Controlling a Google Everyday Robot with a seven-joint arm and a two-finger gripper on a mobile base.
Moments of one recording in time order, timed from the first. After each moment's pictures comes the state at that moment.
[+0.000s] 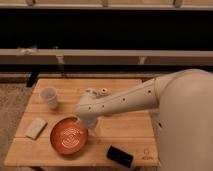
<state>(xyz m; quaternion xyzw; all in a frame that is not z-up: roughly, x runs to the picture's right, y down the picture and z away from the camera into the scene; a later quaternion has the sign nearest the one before) -0.099 0.216 0.772 -0.24 -0.22 -0.49 0.81</state>
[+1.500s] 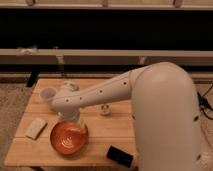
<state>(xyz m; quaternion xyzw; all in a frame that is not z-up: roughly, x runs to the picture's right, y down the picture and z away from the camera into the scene) -0.209 0.182 0.763 -0.21 -0.24 -0.57 0.76</state>
